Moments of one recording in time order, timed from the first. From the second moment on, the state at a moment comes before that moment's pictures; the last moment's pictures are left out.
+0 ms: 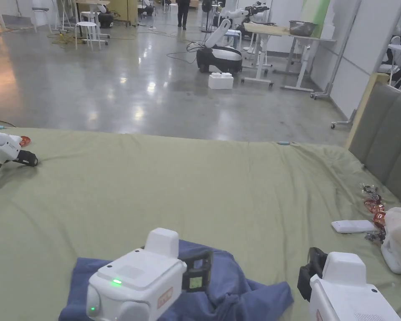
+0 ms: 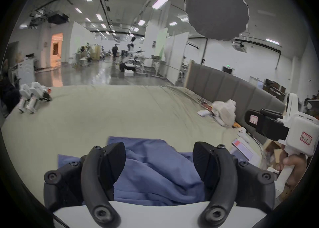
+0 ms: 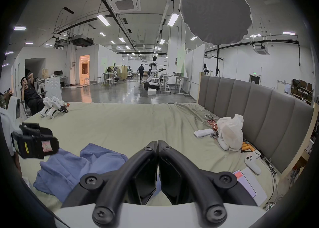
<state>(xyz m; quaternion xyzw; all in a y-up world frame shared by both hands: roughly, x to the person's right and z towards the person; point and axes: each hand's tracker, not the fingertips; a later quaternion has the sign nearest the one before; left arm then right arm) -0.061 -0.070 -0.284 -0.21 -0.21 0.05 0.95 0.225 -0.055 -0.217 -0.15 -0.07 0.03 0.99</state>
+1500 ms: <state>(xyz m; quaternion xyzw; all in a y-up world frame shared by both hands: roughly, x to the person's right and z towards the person) -0.239 -0.162 -0.439 -0.48 0.00 0.08 0.87 0.197 -0.088 -0.256 -0.18 -0.06 0.03 0.98</state>
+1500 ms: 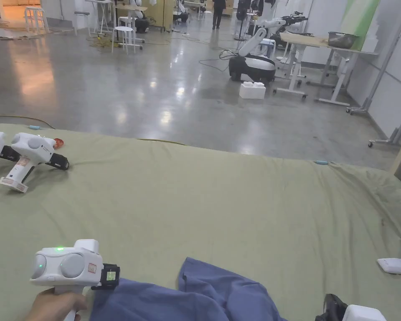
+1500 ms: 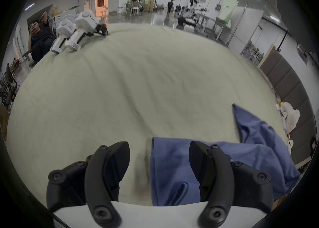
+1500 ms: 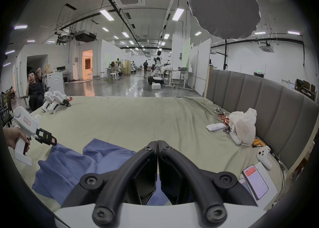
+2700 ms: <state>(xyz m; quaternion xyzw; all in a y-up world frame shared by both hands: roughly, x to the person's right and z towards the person) -0.237 -0.079 -0.348 -0.32 -0.05 0.04 0.95 0.268 -0.145 -0.336 -0.37 -0.03 0.00 0.93</state>
